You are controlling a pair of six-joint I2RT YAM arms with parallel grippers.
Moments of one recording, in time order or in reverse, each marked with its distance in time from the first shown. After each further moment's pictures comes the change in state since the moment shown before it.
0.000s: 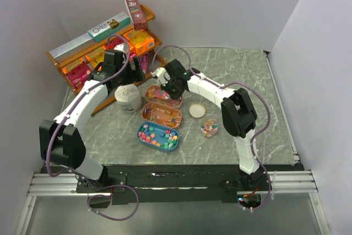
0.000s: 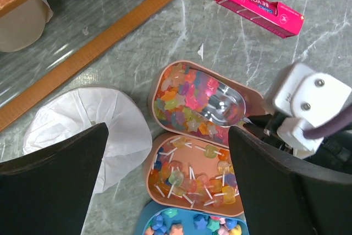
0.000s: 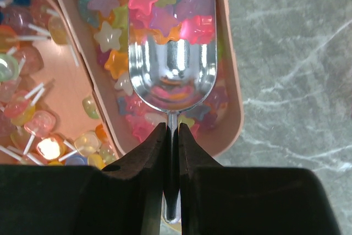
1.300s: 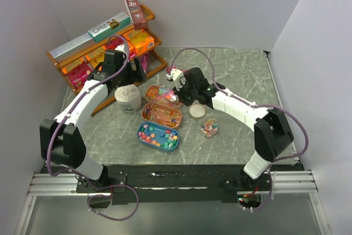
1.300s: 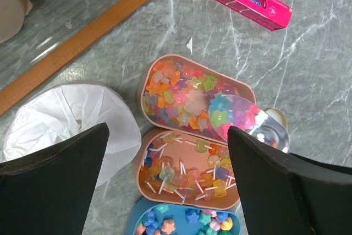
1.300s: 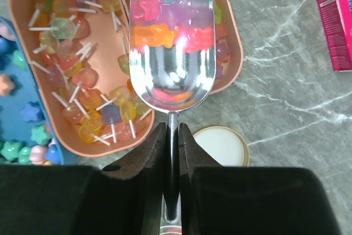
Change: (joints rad) left arm 0.003 0.006 0.000 0.000 0.053 -0.020; right arm -0.016 -0.468 -0.524 0.313 -0.042 0.079
